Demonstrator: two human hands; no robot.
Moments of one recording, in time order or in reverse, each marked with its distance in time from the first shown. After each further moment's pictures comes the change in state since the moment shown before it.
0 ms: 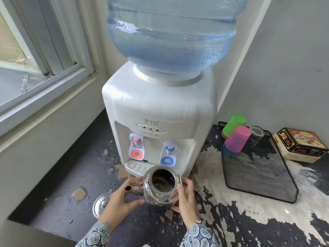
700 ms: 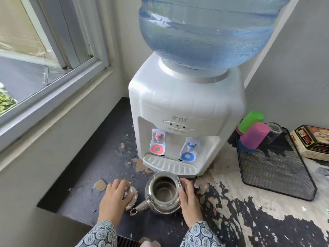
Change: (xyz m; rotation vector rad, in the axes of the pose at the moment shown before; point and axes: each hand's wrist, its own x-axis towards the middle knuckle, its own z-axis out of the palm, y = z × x) left_hand -0.023 -0.049 -0.044 0.639 0.306 -0.127; right_hand -0.009 0.031 0.042 -0.297 -0.053 -0.100
